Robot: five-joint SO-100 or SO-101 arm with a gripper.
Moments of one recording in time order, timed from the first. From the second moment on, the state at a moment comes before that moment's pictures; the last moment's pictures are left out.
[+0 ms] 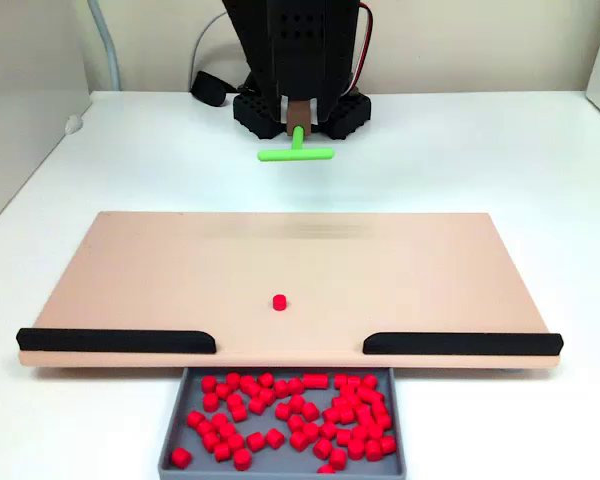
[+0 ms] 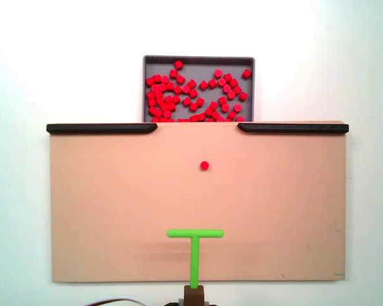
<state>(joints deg) 1.7 108.4 106.3 87.0 -87.5</state>
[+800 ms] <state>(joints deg) 1.6 106.3 106.3 87.0 -87.5</state>
